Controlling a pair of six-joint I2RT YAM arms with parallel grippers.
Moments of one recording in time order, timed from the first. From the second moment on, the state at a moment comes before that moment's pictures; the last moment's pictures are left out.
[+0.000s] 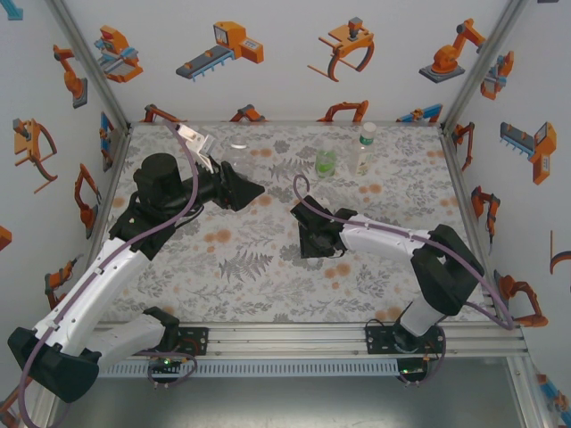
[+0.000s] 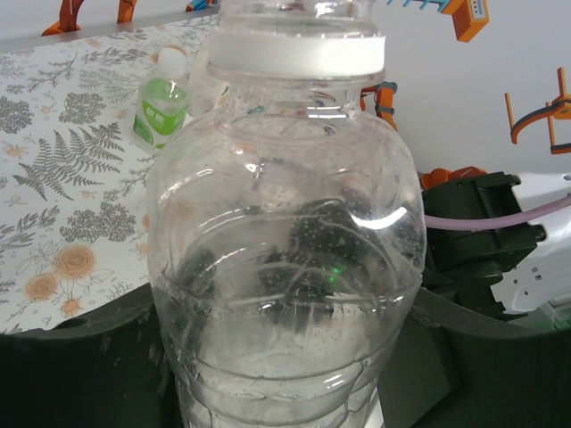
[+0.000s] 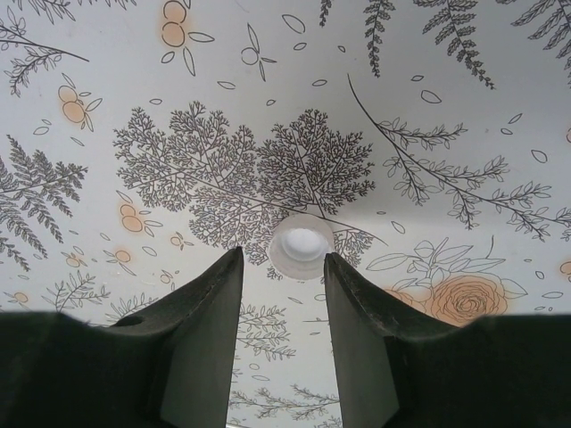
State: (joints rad) left arm -0.55 1.02 1.05 -0.16 0.43 -0.36; right arm 0.83 1.61 0.99 -0.55 0.13 0.67
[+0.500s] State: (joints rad) left arm -0.55 1.02 1.05 -0.16 0.42 -0.36; right arm 0.83 1.65 0.98 -0.54 0.12 0.67
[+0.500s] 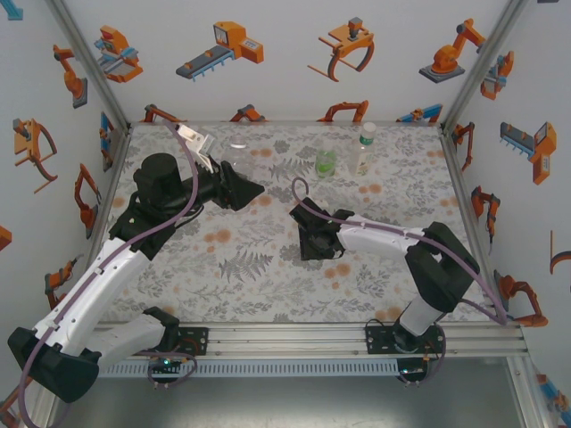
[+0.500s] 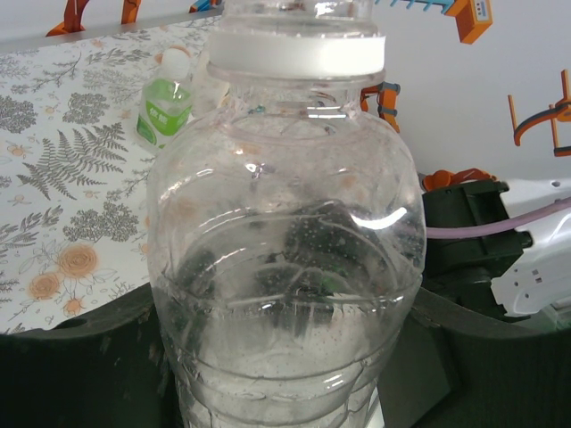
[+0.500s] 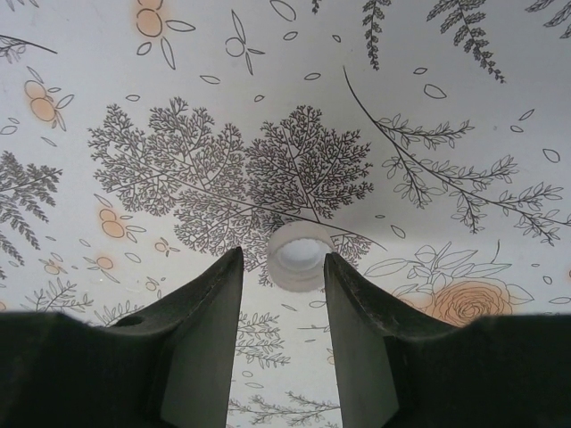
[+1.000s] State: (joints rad) left arm -0.55 1.02 1.05 -0.16 0.41 -0.36; right arm 0.82 1.66 0.97 -0.53 0.12 0.69
